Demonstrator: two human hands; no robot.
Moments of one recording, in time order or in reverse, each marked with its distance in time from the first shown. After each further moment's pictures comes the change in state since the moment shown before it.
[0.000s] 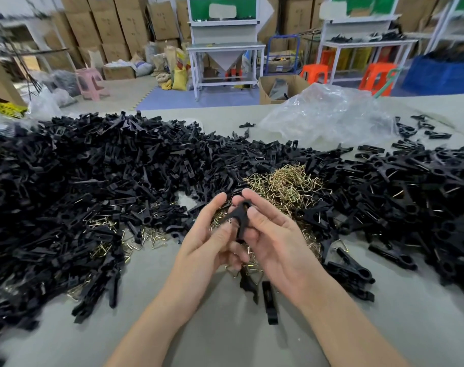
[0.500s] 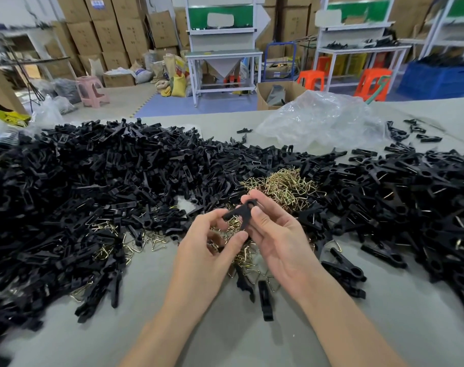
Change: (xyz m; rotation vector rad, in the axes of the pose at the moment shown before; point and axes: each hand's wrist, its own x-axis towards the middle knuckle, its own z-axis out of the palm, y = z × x) left_hand -0.001 -0.008 0.002 0.776 0.262 0.261; right_hand 0.002 -0.008 -0.003 0.030 0.123 -0.089
